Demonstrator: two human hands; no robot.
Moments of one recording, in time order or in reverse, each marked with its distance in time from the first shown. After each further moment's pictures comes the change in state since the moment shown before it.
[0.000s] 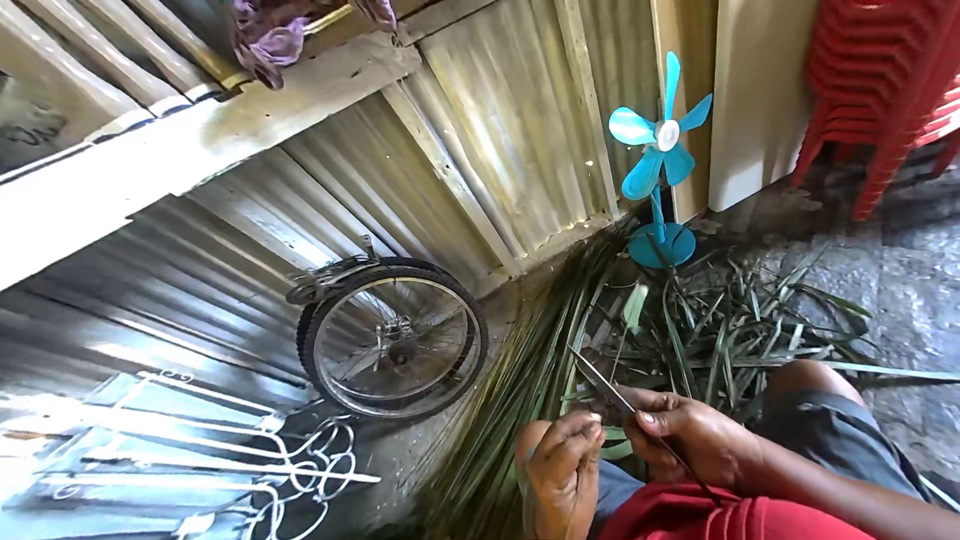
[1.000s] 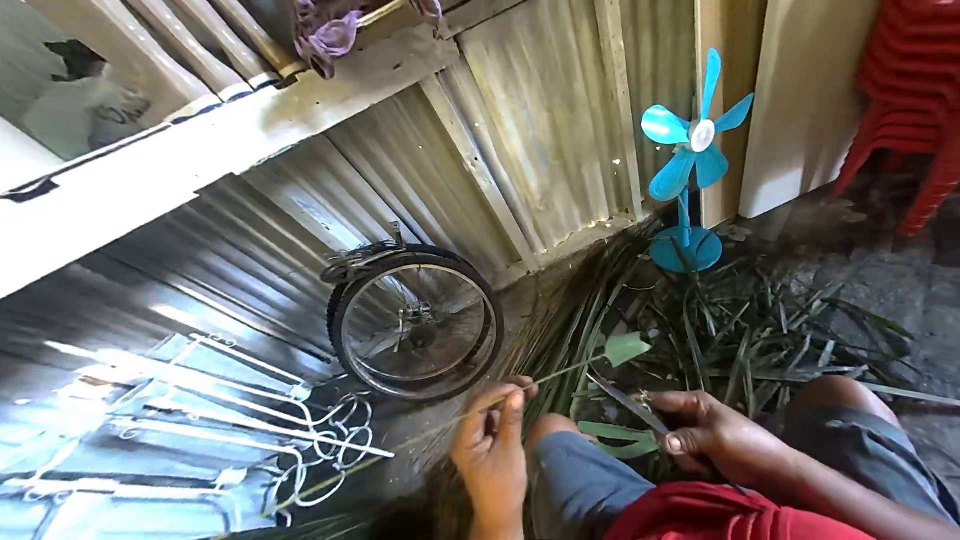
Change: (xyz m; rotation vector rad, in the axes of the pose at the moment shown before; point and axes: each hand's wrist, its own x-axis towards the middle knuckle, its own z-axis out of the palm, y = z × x) left_hand 0.056 0.018 -0.068 -0.099 0.285 -0.147; right_hand -0.008 -0.003 -0.003 -0.359 0.124 -0.080
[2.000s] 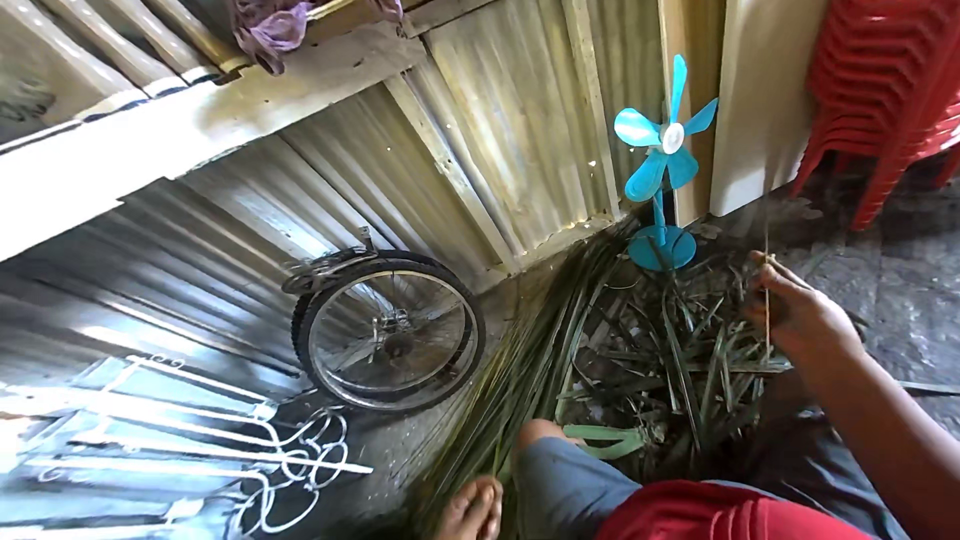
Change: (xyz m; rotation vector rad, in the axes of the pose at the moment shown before) left_hand -0.116 -0.060 -0.132 -0.133 -0.296 -0.981; right_hand -0.017 -0.089 -0.114 0.151 0.983 -0.438
